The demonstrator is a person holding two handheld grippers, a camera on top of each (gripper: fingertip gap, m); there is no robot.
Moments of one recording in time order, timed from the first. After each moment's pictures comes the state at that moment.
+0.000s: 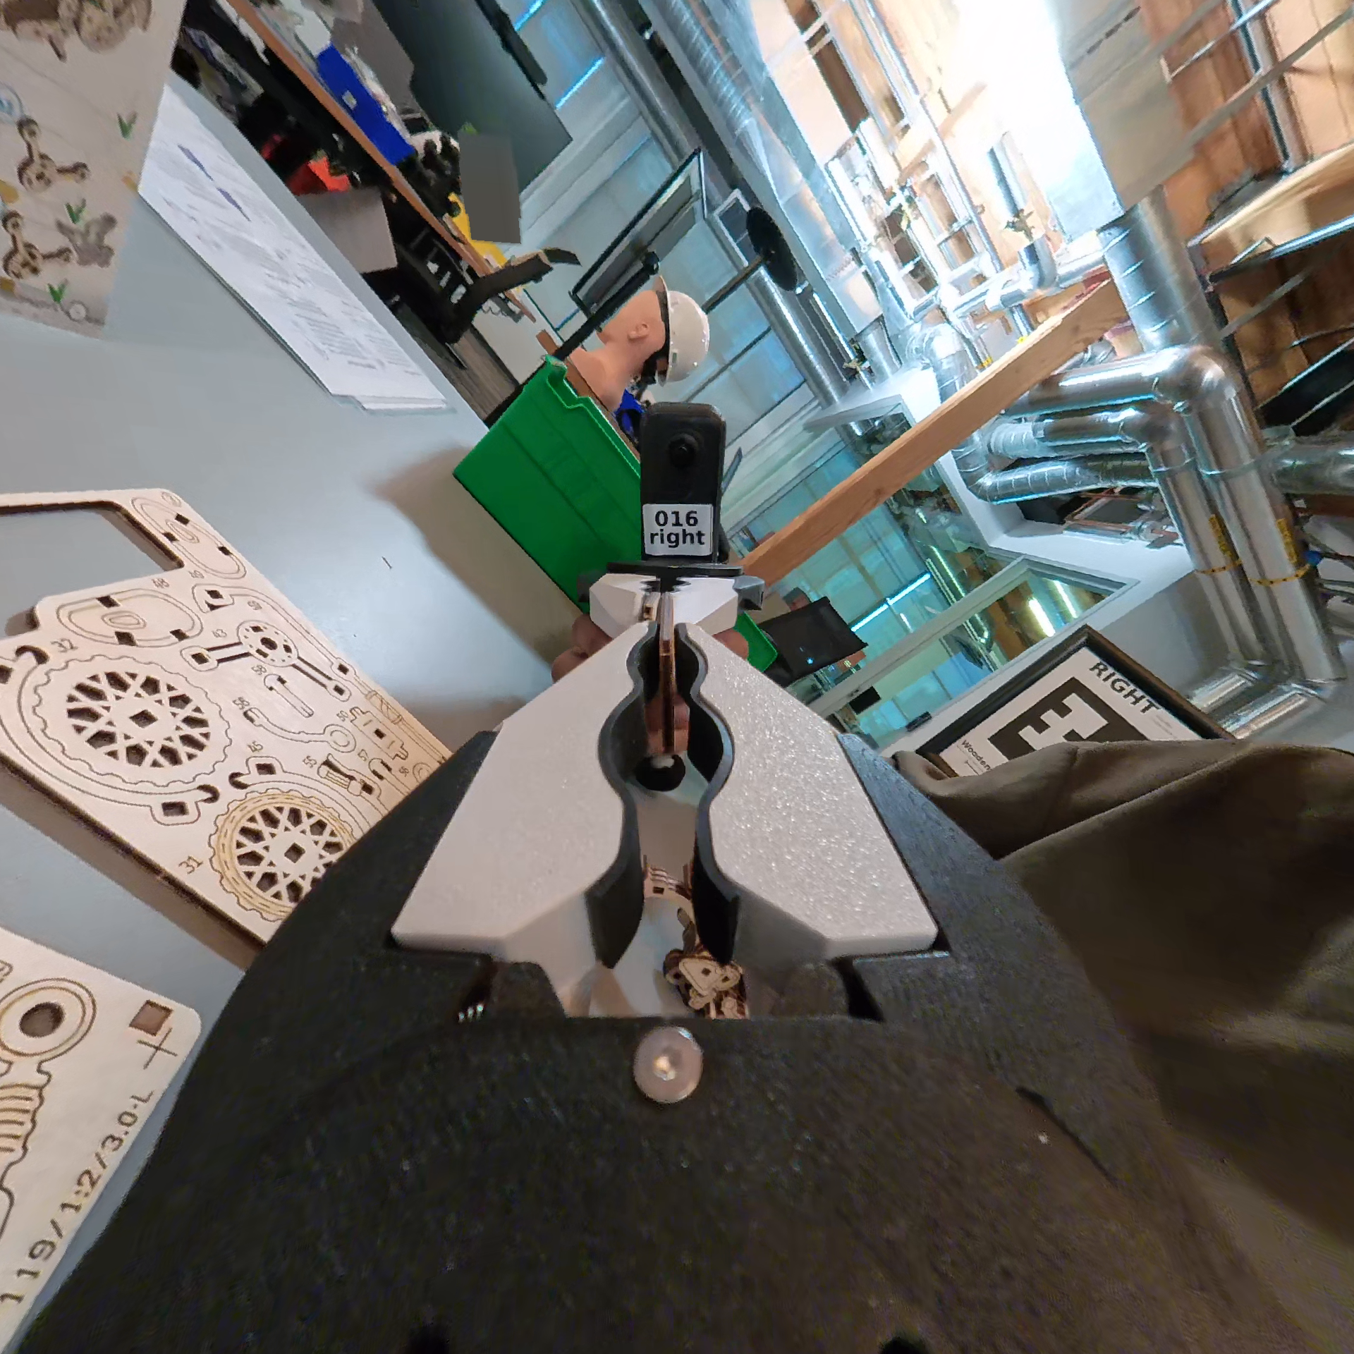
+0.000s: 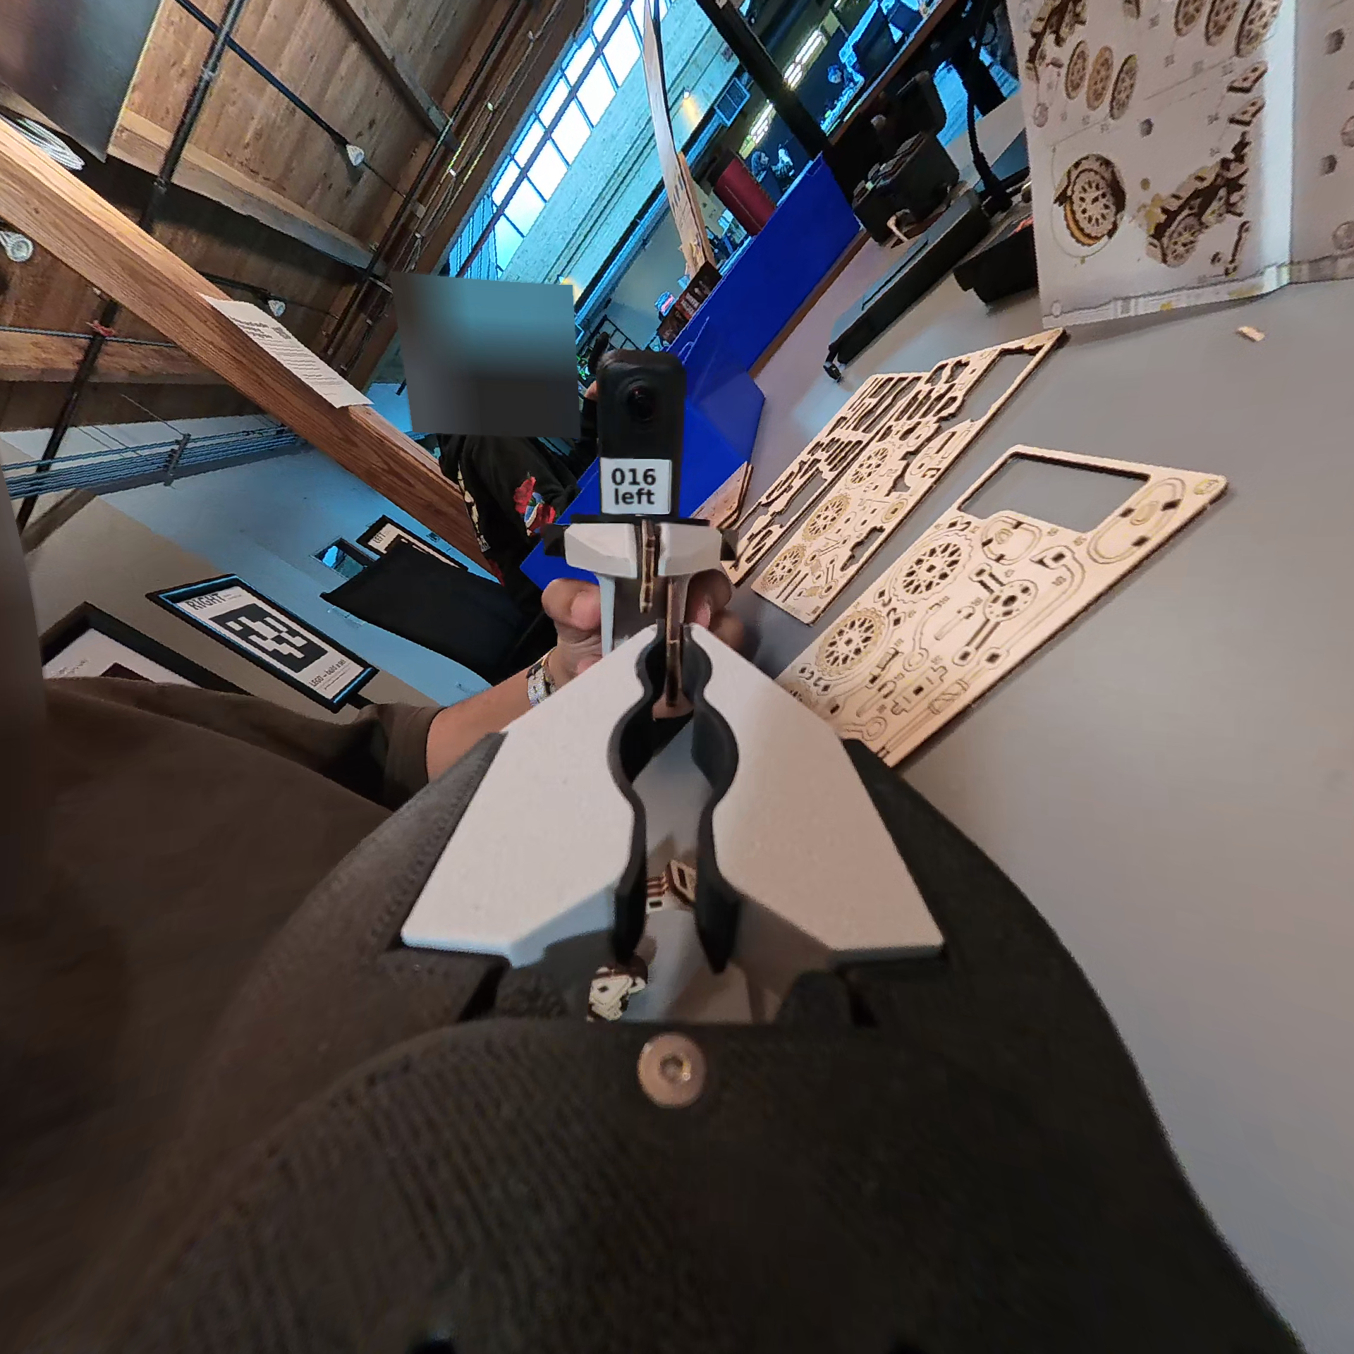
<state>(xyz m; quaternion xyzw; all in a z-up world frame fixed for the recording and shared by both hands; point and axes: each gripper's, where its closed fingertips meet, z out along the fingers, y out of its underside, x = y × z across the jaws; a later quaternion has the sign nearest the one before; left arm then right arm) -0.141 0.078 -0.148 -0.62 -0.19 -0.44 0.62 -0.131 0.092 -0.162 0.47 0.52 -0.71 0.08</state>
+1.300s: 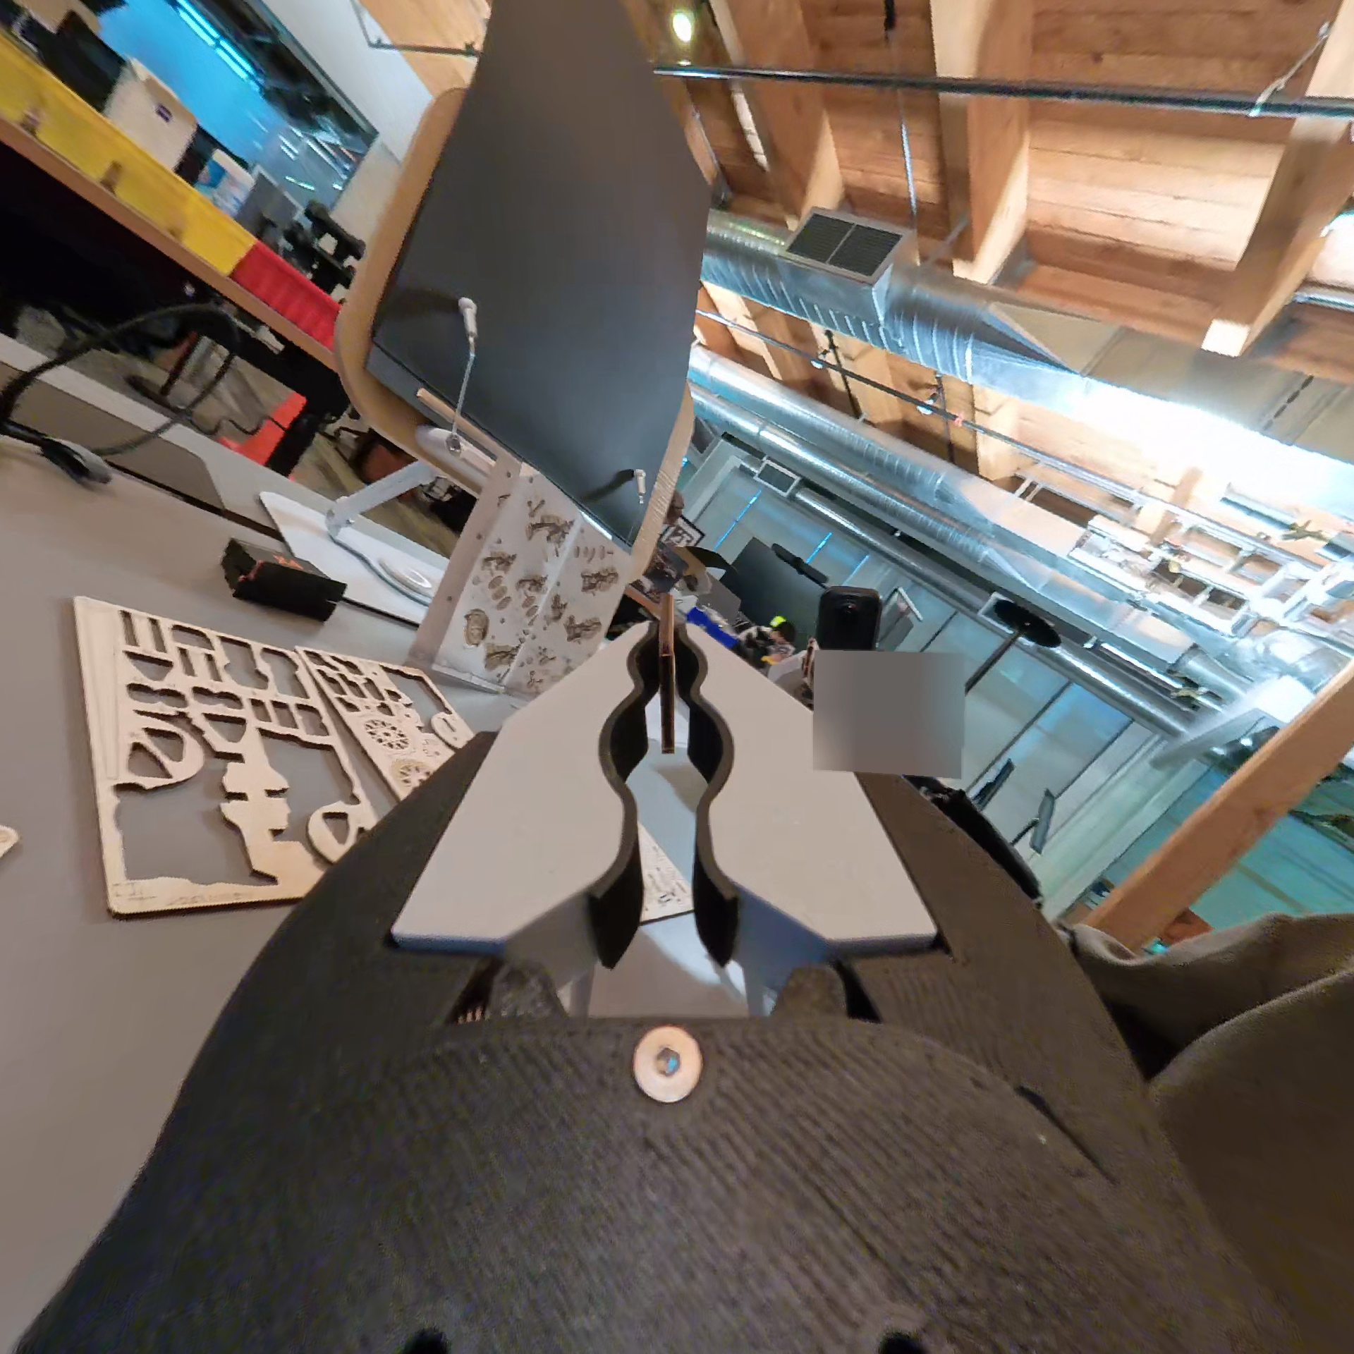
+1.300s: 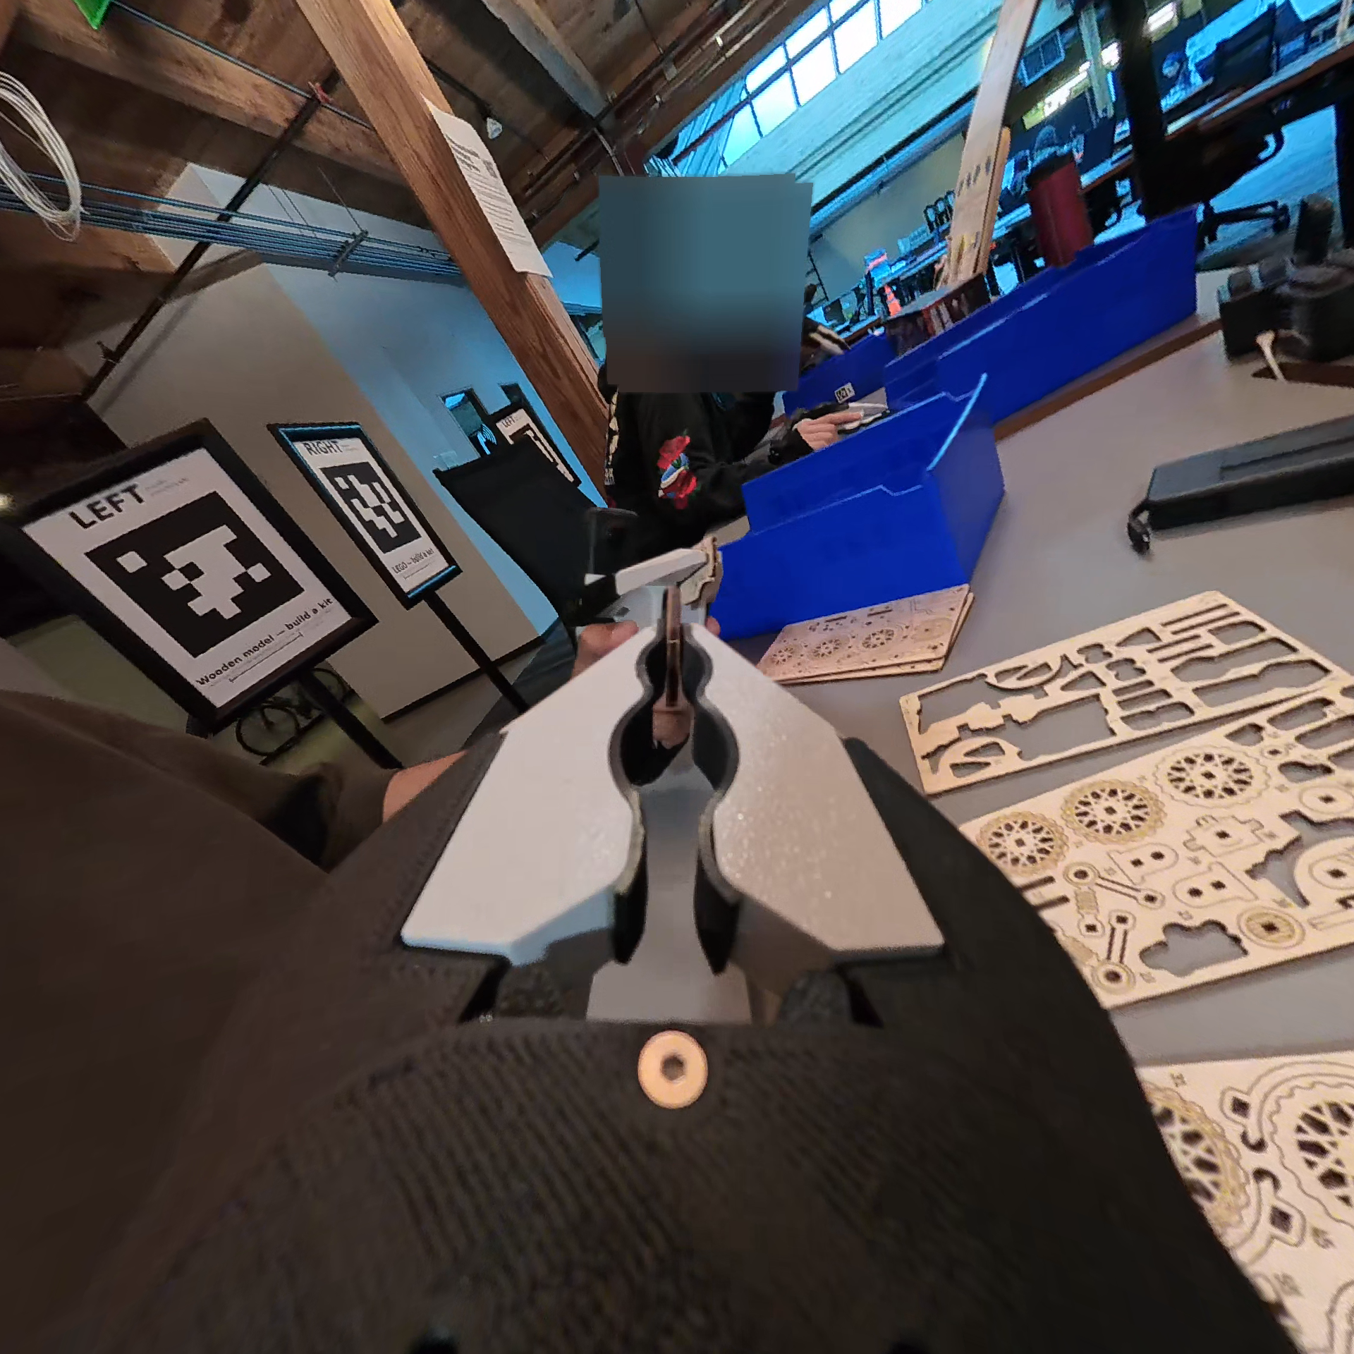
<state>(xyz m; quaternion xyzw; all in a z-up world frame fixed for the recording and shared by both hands) -0.197 -0.147 -0.087 -0.49 -0.32 -0.11 0.80 -0.153 -0.029 -0.070 0.28 0.60 -0.75 0.07</state>
